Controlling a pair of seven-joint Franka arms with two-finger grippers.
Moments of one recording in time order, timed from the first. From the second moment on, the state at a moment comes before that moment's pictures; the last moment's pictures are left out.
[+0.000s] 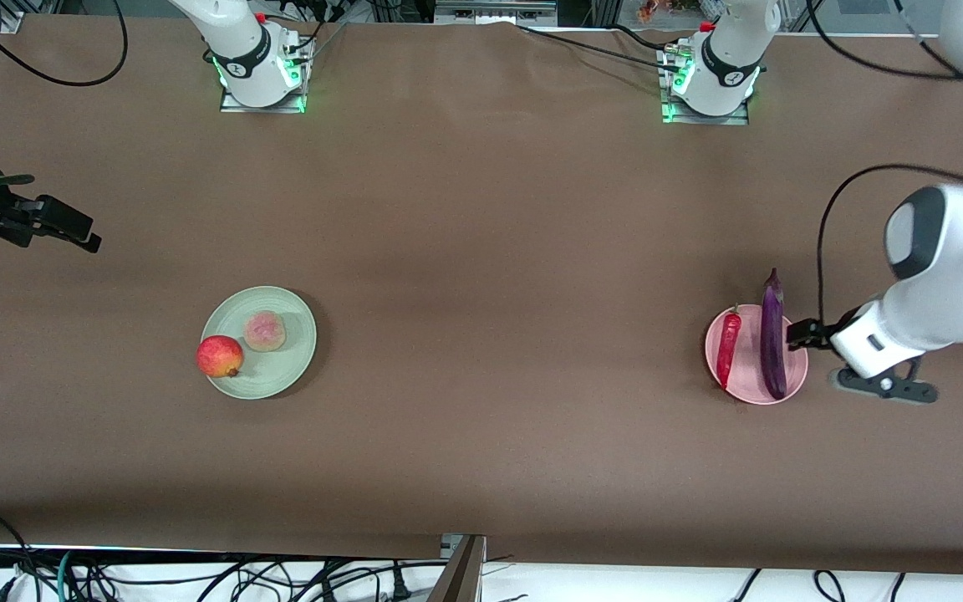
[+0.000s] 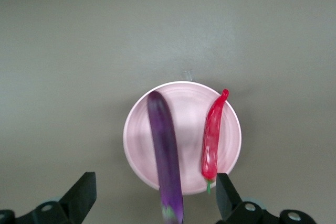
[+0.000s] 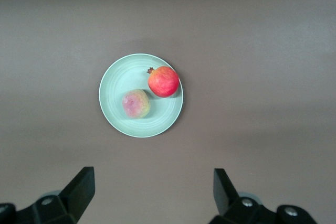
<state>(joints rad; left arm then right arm) 0.42 0.42 -0.47 -1.60 0.25 1.94 0.05 0.04 0.11 -0.05 -1.52 0.05 1.66 0.08</state>
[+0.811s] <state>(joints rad) 0.29 0.08 -0.25 -1.60 0.00 1.67 0.02 0.04 0.11 -0.05 -1.51 0.03 1.67 0.08</state>
